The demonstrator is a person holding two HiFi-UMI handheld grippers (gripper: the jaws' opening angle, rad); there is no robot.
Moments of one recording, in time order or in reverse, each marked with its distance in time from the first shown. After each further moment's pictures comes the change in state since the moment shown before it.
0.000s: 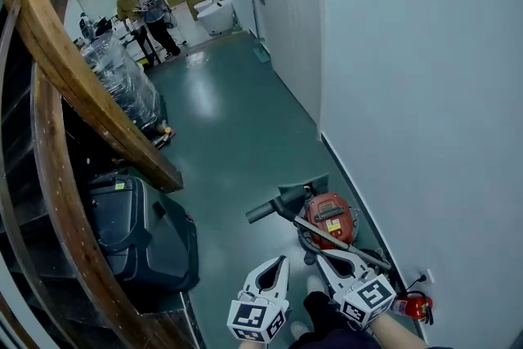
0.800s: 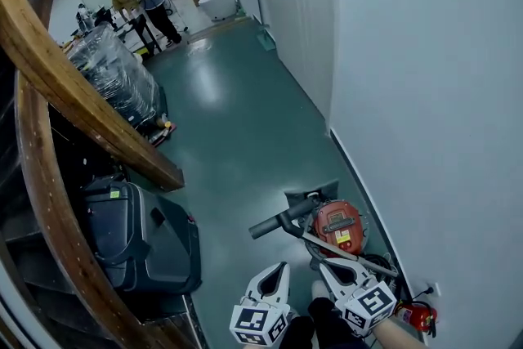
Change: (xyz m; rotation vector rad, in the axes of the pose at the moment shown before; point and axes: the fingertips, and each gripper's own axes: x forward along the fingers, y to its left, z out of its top) left arm 0.082 0.066 -0.020 -0.074 0.090 0.058; right arm 0.074 -0.064 -0.032 0.043 0.108 0.025
